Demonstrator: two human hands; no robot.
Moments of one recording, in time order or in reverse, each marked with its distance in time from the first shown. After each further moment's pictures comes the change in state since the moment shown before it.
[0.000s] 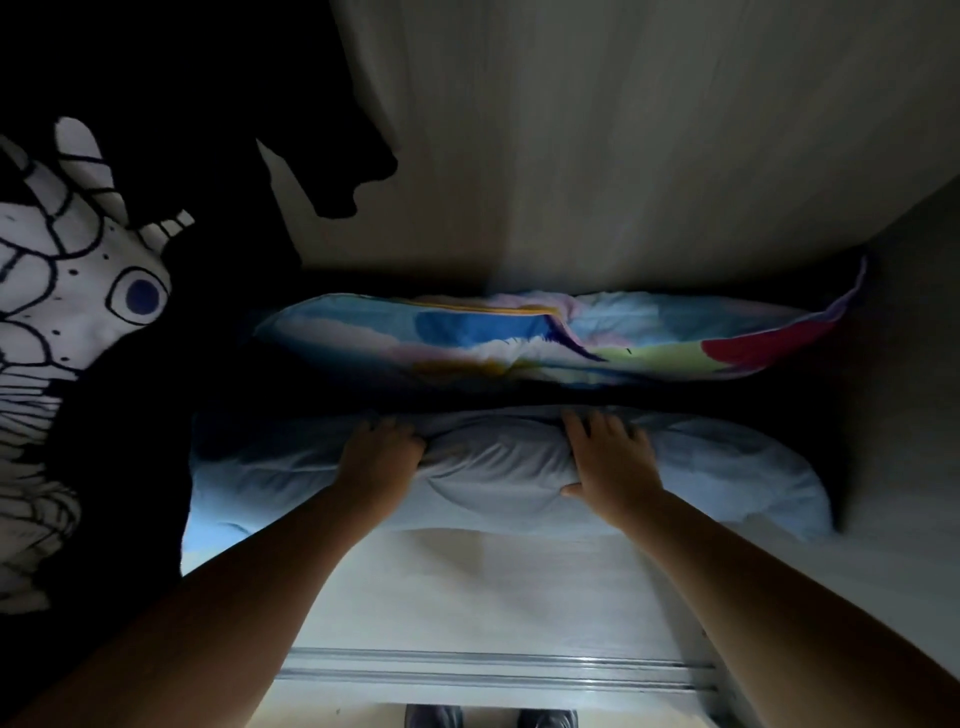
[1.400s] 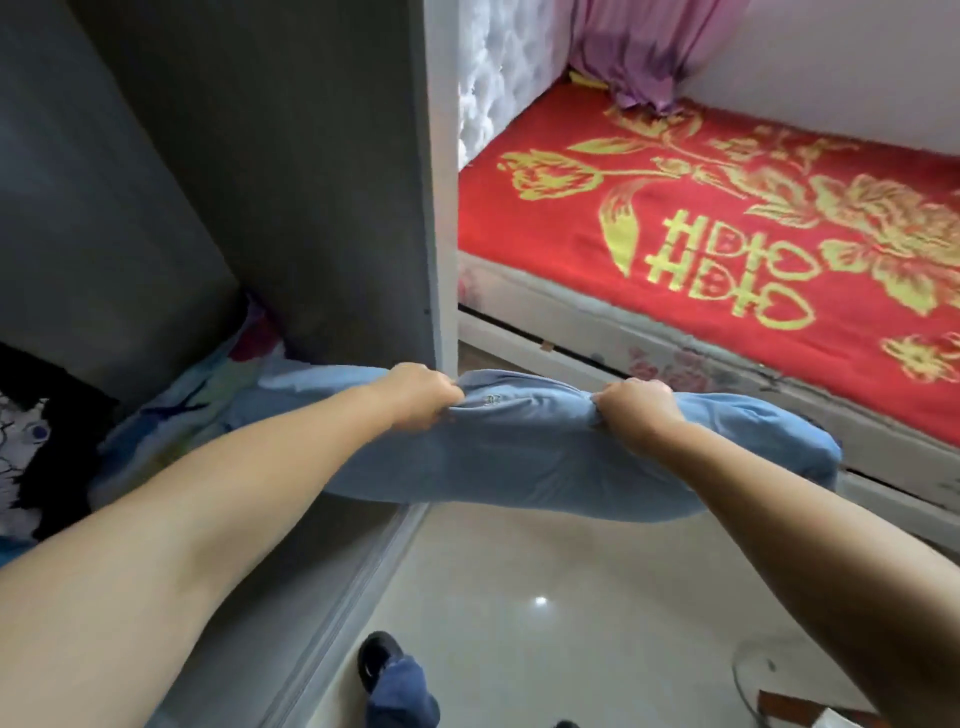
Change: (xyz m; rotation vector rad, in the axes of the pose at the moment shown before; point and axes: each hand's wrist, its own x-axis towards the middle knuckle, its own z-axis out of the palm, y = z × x) left_hand -0.370 0.289 -0.310 0.413 0.227 1.359; right_hand -0.743 -0.012 -0.043 0.276 -0.022 0.996
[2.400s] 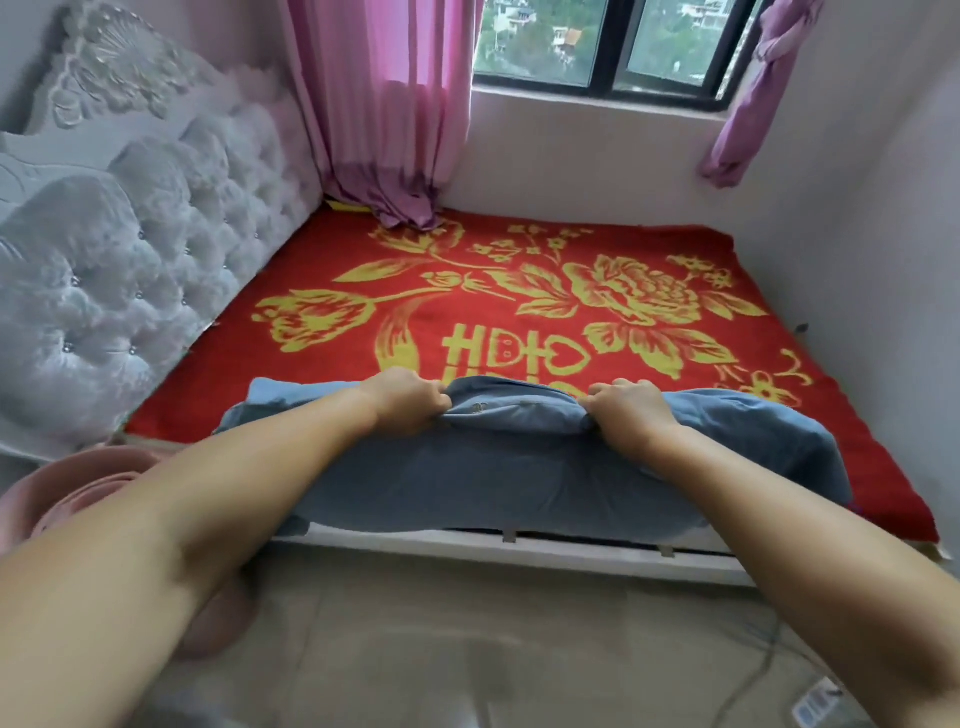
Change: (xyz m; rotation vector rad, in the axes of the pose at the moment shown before) left_hand 0.433 0.100 -0.276 0.357 0.259 0.388; right_hand 0.070 0.440 -0.017 0.002 0.147 0.357
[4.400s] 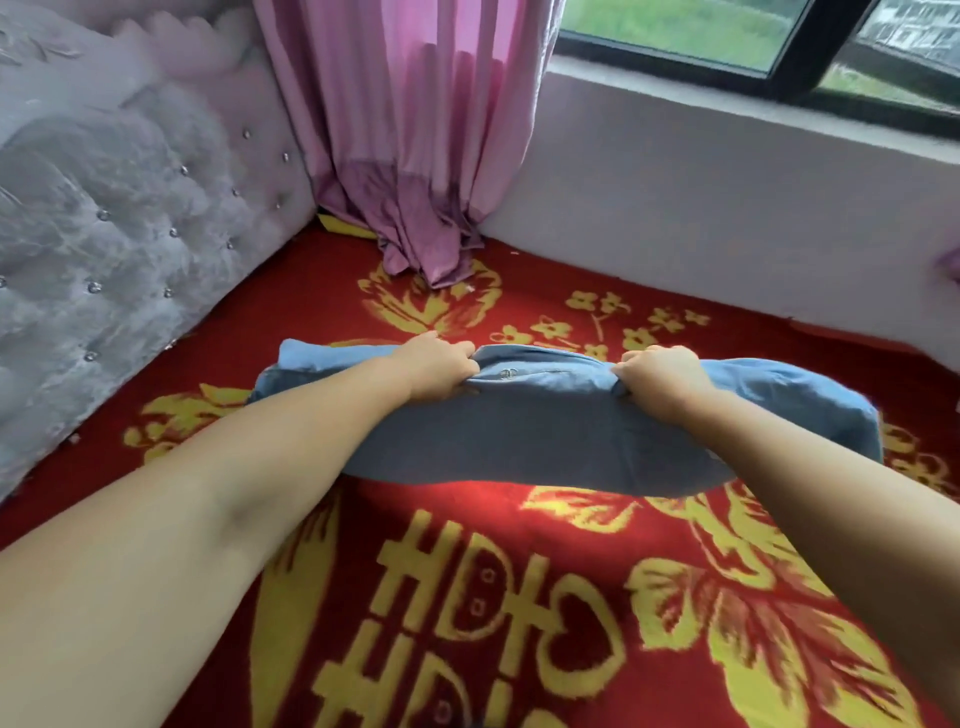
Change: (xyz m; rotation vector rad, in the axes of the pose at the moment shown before) left_hand 0.615 -0.454 0.029 -0.258 -0.132 -0.284; right_hand 0.779 0.334 0.008 -0.154 -0.015 -0.237
